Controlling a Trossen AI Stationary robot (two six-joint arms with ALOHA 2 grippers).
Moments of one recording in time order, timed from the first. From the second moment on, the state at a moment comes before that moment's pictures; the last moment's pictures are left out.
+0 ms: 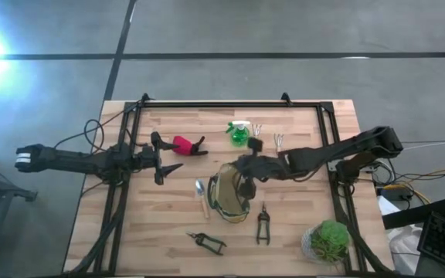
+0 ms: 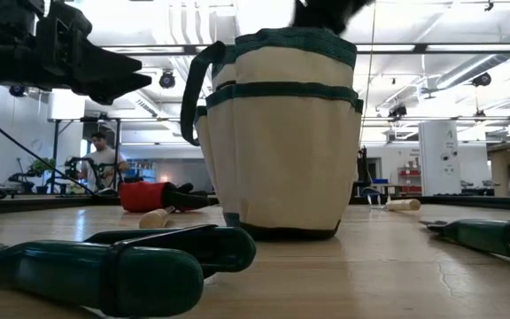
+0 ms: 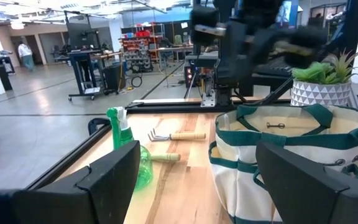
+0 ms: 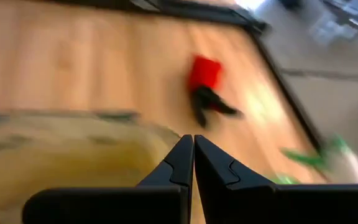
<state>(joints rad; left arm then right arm) 0.03 0.52 0.09 0.49 -0.13 0.08 0.19 1.53 1.17 -0.33 0.50 0.09</state>
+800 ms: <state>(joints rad) 0.03 0.52 0.09 0.47 -0.13 0.08 -0.02 1.18 0.77 -0.41 0.60 0.61</state>
